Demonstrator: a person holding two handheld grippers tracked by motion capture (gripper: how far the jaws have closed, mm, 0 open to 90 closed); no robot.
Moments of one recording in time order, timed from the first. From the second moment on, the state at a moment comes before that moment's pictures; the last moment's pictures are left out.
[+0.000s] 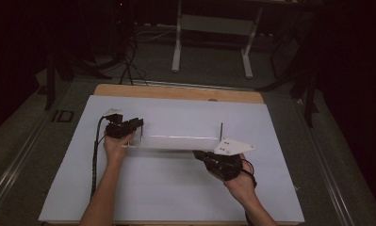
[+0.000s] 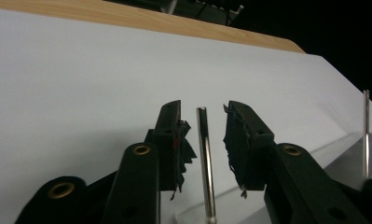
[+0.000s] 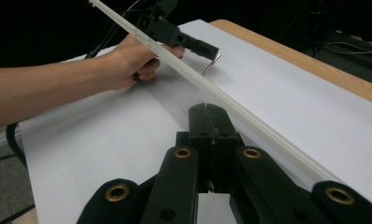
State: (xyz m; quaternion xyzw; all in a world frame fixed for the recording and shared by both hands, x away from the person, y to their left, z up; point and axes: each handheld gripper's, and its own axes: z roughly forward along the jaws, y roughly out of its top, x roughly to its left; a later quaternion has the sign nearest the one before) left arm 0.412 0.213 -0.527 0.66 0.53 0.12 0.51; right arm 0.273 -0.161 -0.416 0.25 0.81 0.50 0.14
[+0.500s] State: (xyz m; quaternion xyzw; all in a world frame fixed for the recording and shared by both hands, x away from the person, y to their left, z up) left arm 0.379 0.233 -0.514 0.68 0.49 0.15 0.52; right arm 0.283 -0.161 -0.408 0.26 0.81 0.51 0.15
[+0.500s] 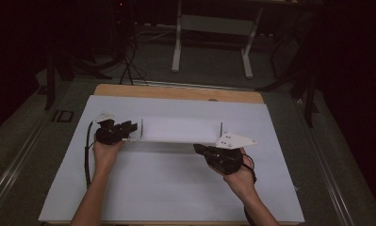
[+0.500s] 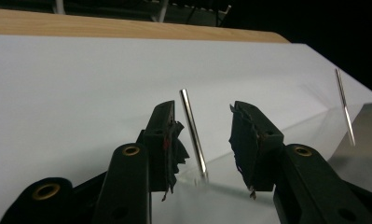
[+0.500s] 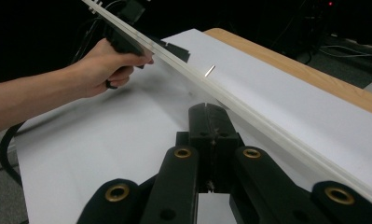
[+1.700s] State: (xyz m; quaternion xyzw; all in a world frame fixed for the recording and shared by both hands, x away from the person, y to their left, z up) left arm 0.342 0.229 -0.505 0.74 0.38 0.17 0.52; right arm 0.301 -0.158 -0.391 0.27 0.79 0.52 0.16
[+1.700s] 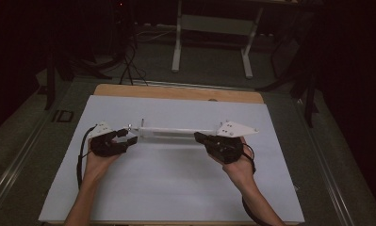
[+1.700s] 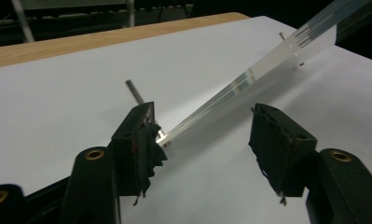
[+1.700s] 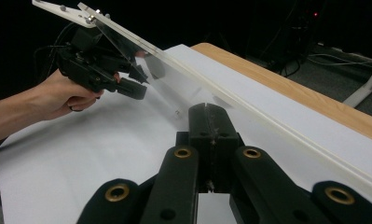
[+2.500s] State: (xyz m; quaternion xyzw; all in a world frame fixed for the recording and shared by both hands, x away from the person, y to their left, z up) left arm 0.353 0.199 -0.484 0.75 0.34 0.21 0.53; right arm 0.318 -0.157 -0.382 0.28 0.79 0.52 0.19
